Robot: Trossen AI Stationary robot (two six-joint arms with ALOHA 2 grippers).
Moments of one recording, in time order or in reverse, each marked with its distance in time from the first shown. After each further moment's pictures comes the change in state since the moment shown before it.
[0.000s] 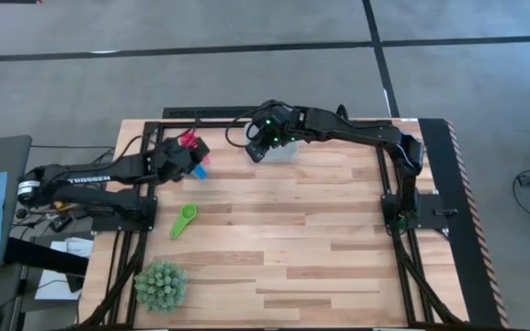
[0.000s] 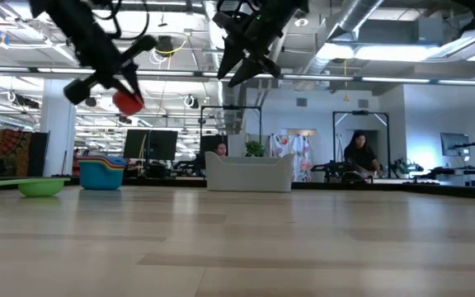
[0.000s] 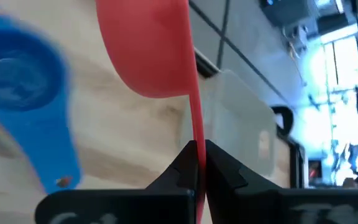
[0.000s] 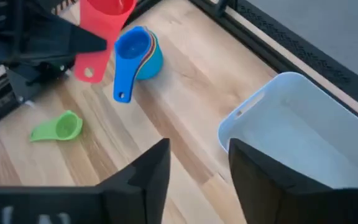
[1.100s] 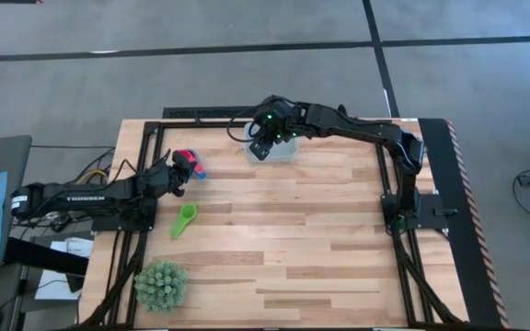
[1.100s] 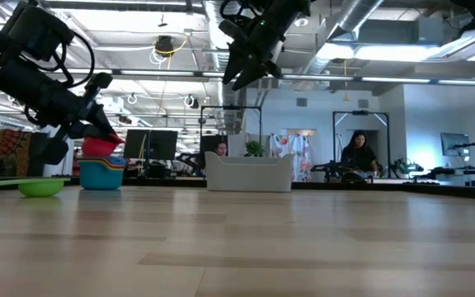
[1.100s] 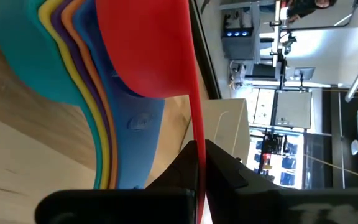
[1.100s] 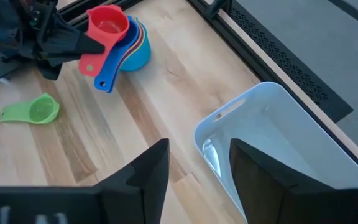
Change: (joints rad) left arm 0.004 -0.347 -0.594 0.515 -0.035 -0.241; right arm -0.032 0.000 0.000 -0.021 -0.002 -0.151
